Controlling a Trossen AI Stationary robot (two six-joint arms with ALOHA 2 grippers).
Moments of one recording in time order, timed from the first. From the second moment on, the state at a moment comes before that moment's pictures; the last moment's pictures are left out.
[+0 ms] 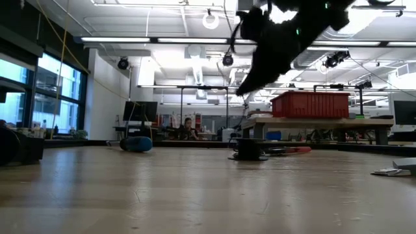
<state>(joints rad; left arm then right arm) -0.05 1.30 1.78 -0.46 -0.41 -0.11 0.09 1.55 0.92 -0.14 0.18 0.11</state>
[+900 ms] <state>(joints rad) -0.15 1.17 1.27 -0.83 -0.55 -0.67 0.02 1.41 1.61 -0.53 0.20 -0.14</state>
